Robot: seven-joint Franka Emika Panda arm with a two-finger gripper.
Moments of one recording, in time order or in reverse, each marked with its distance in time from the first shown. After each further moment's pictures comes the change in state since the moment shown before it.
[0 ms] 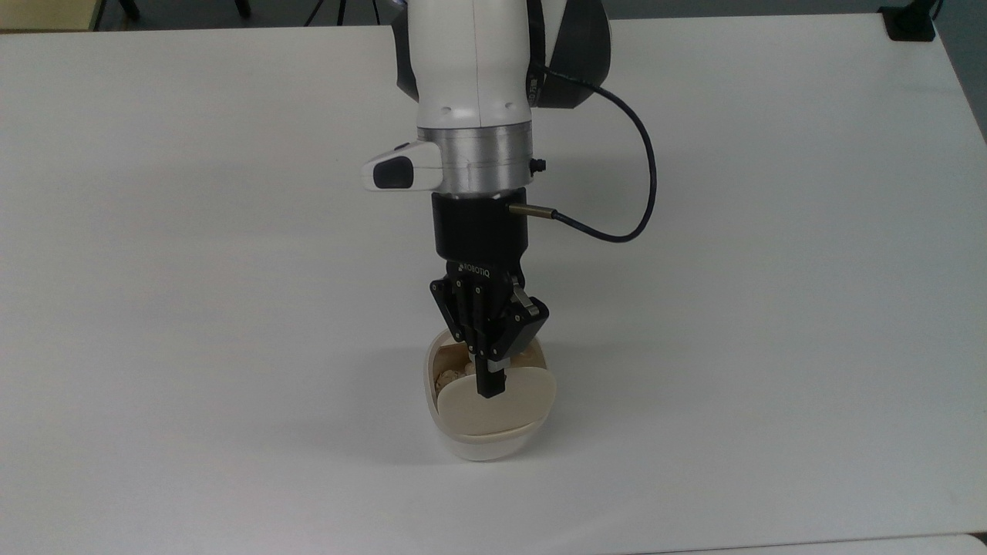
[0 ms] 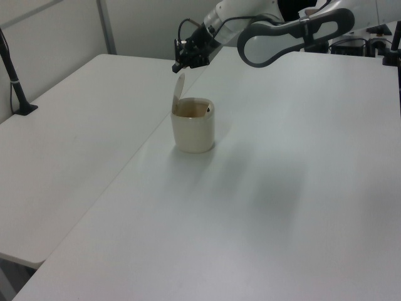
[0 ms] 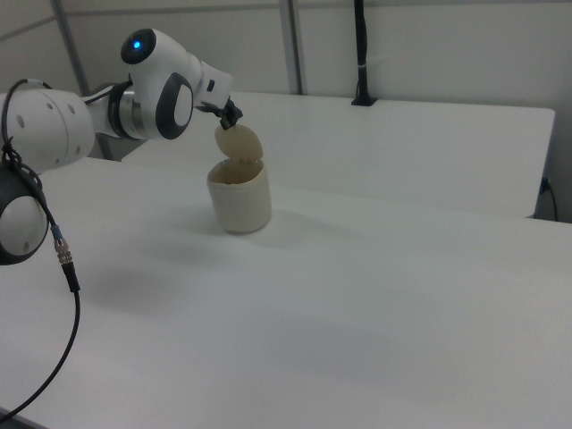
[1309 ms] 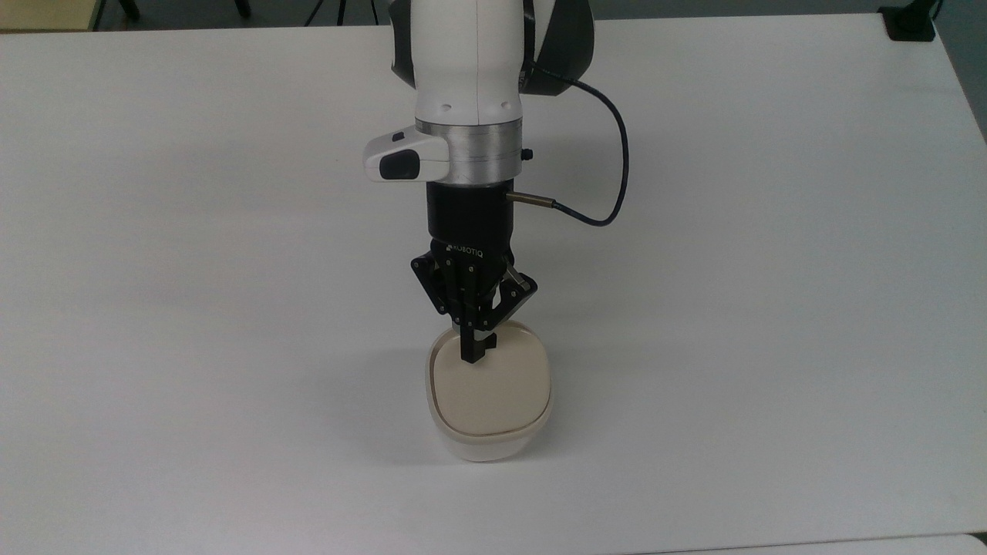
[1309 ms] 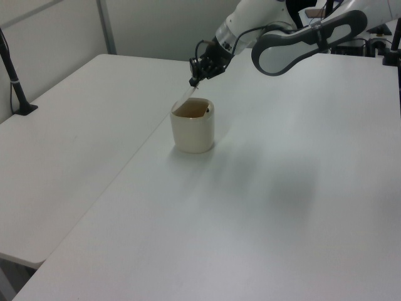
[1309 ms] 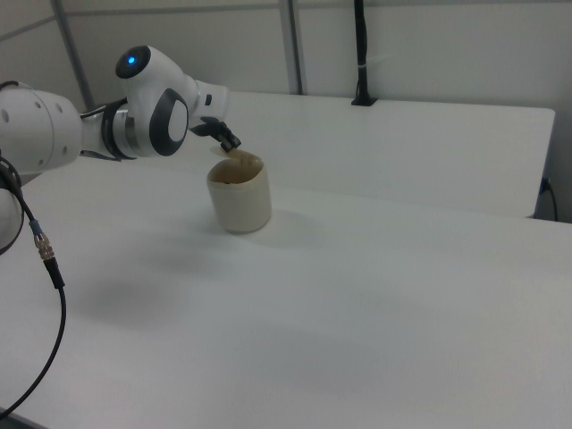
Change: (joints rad) arm -0.001 -0.116 -0.010 -0.229 -0.072 0.000 -0.184
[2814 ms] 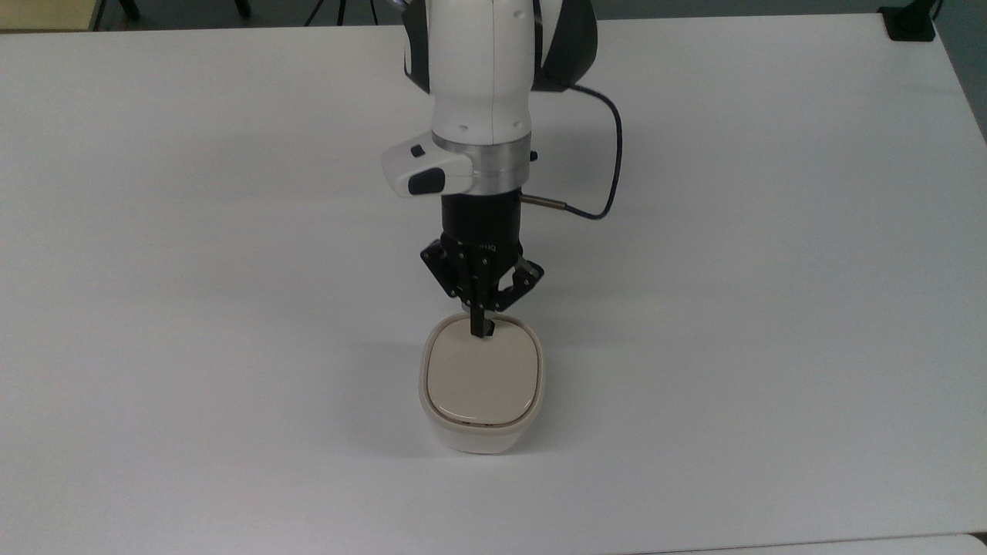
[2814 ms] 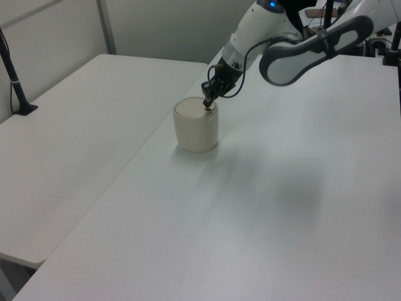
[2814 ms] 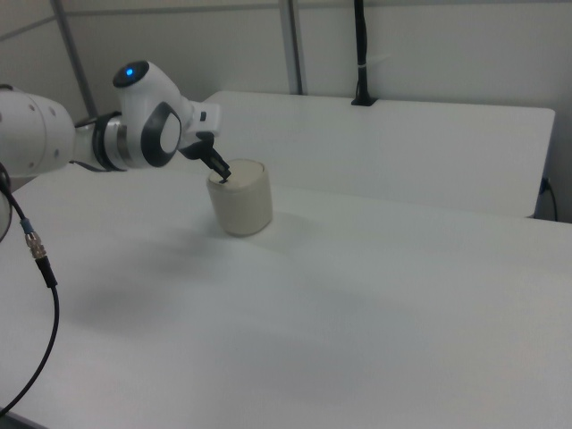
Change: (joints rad) arm -0.009 -0.055 0.031 -0.115 -0.023 -0.111 -0.141
